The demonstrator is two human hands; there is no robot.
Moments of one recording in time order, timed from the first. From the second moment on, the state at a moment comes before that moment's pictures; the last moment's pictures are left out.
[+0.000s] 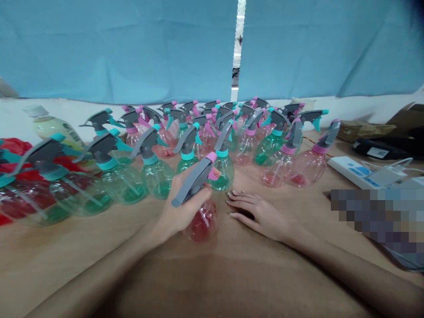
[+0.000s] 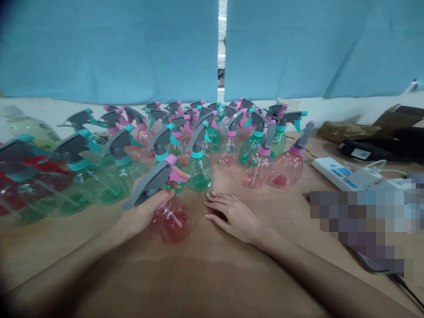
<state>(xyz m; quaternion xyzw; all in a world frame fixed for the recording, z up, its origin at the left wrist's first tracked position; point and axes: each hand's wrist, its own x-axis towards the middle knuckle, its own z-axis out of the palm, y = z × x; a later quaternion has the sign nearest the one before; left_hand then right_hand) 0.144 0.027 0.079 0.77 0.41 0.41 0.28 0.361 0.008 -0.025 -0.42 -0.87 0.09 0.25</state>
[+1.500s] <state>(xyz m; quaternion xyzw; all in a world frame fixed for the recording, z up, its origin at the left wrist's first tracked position) 0.144 0.027 0.071 0.75 0.41 0.41 0.32 0.361 0.008 -0.024 -0.42 -0.87 0.08 0.25</state>
